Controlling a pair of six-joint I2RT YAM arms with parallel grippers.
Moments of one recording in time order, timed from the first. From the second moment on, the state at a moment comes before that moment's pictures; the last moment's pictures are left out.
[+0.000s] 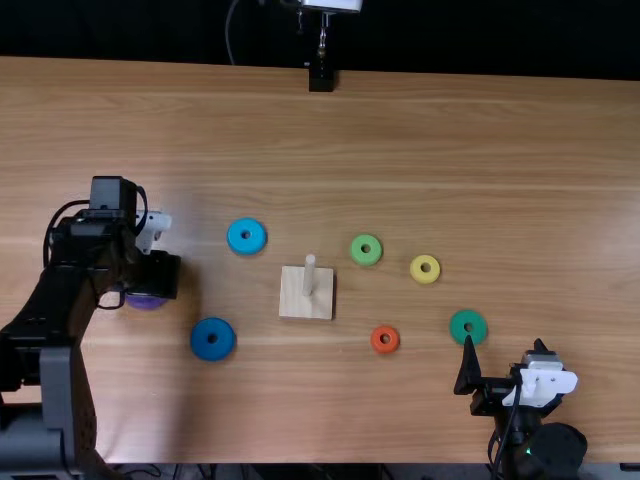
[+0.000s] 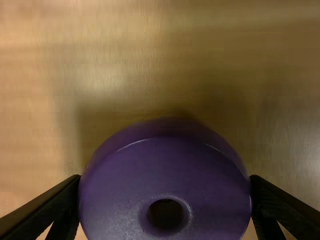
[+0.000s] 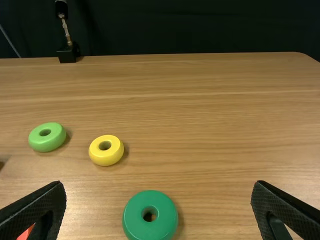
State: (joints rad) left arm 0.02 1.83 1.19 -0.79 0.03 0.07; right arm -0.04 0.01 0.10 -0.32 -0.01 -0.03
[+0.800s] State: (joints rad) left arm -0.28 1.61 1.62 -1.46 0.03 -0.01; right arm -0.04 0.01 0.10 -0.32 -0.01 -0.03
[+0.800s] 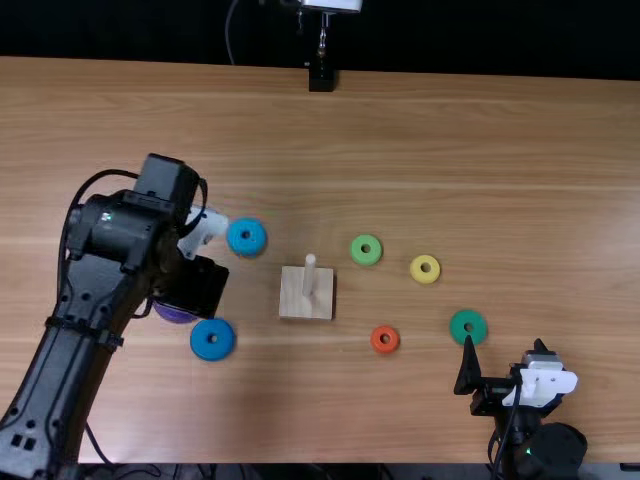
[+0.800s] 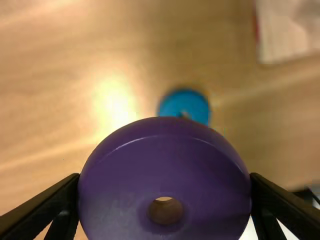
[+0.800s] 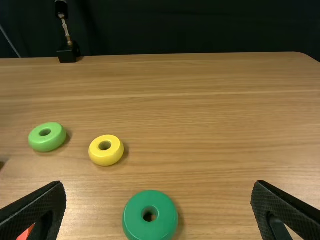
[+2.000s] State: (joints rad) left arm -0.60 1.97 2.20 -1.55 0.03 -0.19; right arm -0.04 0.01 0.10 -0.32 -0.01 -0.03
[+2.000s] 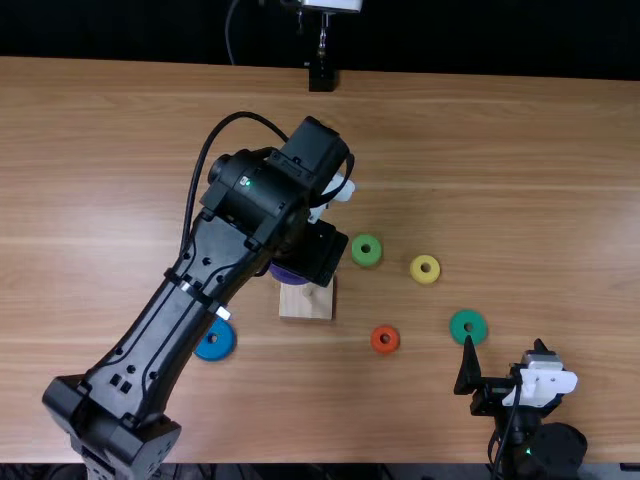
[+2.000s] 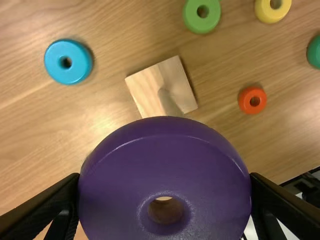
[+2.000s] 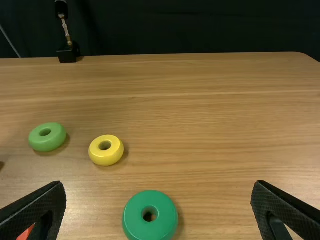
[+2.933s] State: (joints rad) left arm -0.63 2.07 2.26 -1.53 0.03 -0.20; right arm -0.04 0.01 0.10 -0.32 -0.01 -0.03
